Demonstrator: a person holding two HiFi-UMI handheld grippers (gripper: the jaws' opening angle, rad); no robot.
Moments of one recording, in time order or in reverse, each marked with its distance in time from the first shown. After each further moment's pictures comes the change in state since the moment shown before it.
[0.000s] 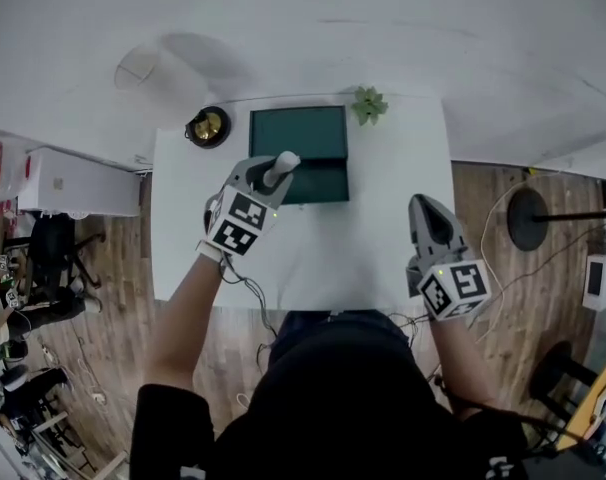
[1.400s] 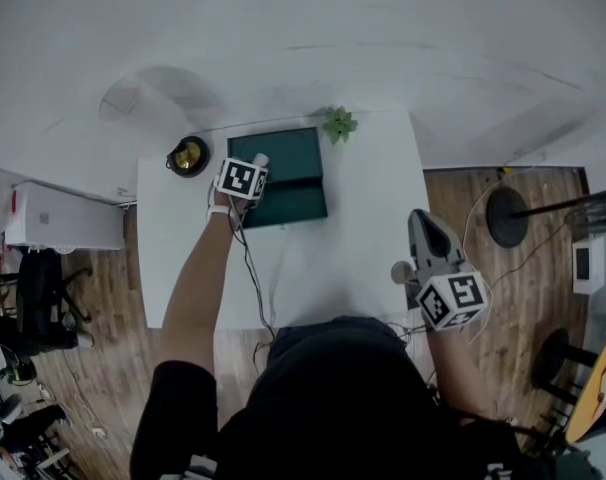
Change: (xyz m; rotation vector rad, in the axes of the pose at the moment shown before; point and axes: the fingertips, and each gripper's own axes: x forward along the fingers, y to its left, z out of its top) left arm 0.116 0.088 -0.063 -0.258 0.252 0.116; right arm -0.044 -0.024 0.020 -0.007 -0.025 -0.119
